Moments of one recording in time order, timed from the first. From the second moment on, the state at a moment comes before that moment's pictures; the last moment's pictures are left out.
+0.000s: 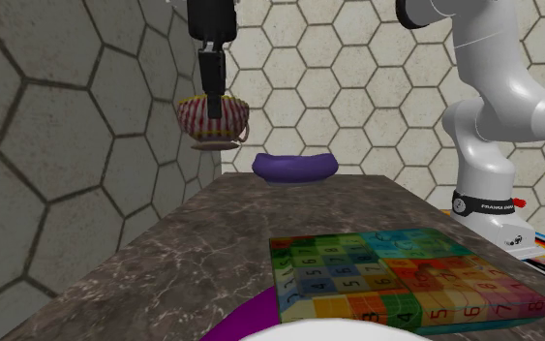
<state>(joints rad) 0.11 0.37 0.15 -1.38 -0.13 1.75 0.25</state>
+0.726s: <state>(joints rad) 0.00 0.08 0.09 -1.73 -0.08 1.83 0.09</state>
